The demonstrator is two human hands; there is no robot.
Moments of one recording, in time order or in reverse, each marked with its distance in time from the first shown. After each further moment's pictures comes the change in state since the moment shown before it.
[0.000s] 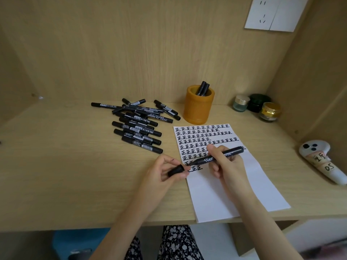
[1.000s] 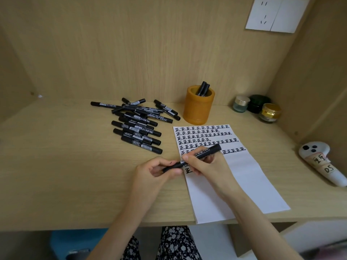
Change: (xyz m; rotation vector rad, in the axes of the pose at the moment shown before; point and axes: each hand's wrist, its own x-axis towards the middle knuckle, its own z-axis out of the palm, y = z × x) left_hand 0.000 0.000 -0.006 -0.012 0.220 0.064; right_hand 0.005 0.004 0.021 -0.262 -0.226 -0.091
